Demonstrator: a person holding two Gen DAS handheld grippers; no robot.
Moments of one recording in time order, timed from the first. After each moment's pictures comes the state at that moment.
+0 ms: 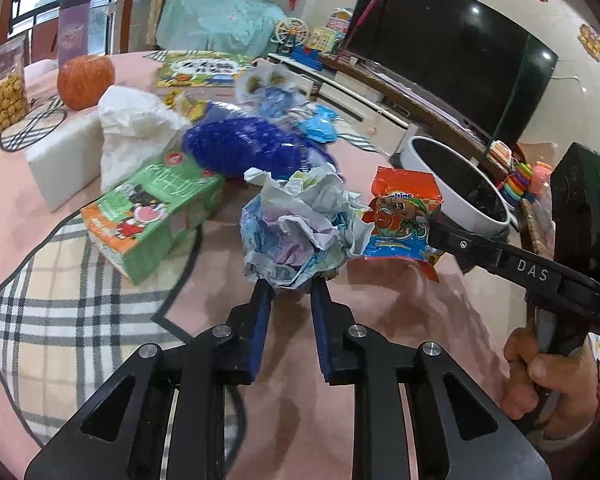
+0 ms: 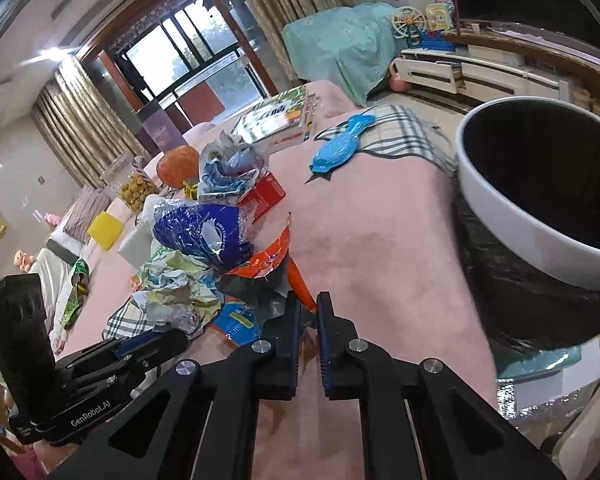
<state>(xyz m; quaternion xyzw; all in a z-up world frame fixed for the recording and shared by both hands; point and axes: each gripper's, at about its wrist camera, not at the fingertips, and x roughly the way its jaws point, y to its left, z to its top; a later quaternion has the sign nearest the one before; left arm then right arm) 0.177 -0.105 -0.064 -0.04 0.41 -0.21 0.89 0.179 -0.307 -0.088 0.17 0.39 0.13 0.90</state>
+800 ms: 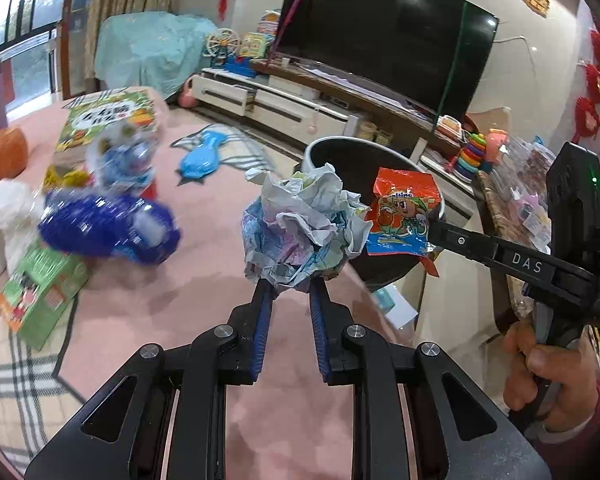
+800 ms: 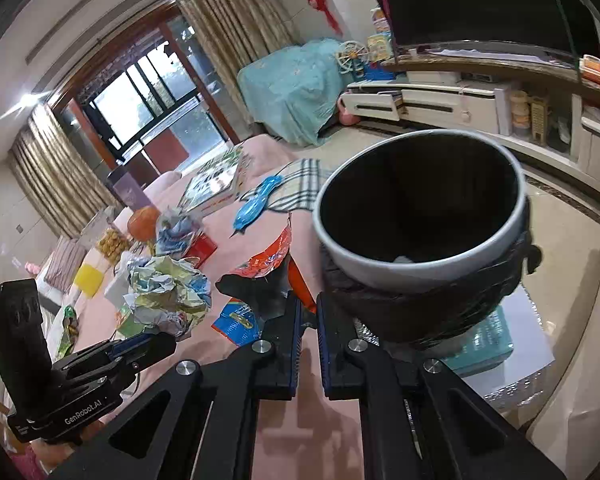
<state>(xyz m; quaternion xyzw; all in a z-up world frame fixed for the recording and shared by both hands) 0.174 -0.201 -0.030 0.01 0.38 -0.30 0.88 0.135 -0.397 -0.059 0.21 0.34 0.04 0.92</state>
